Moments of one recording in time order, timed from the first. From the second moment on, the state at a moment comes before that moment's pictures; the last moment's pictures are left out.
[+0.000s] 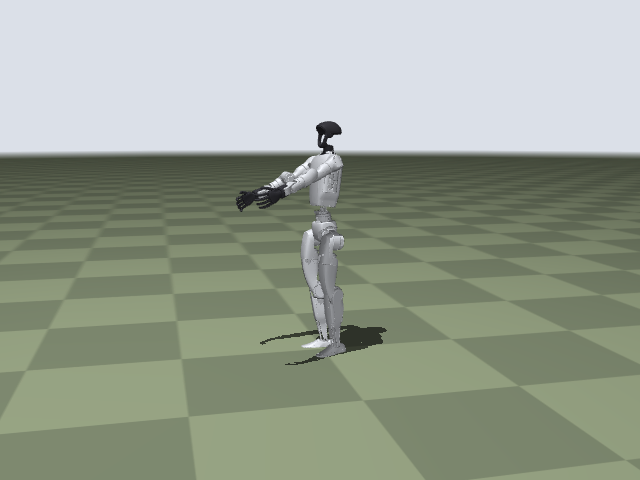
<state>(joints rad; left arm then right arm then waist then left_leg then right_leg) -0.97 0.37 0.15 1.54 -0.27 -0.09 0.07 -0.95 -0.14 -0.11 1.52 -0.08 -0.16 0.14 -0.06 0.02 -0.21 -0.05 -0.05 0.21 0.05 -0.09 0.04 -0.03 -0.02 -0.35 0.02 -0.11 0.01</state>
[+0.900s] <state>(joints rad) 0.19 0.05 0.47 1.60 0.03 0.10 -0.21 0.07 -0.15 -0.01 1.59 -0.66 0.04 0.16 -0.08 0.00 -0.02 -0.03 -0.06 0.25 0.03 -0.09 0.04 -0.04 -0.01 -0.31 0.02 -0.10 -0.01</state>
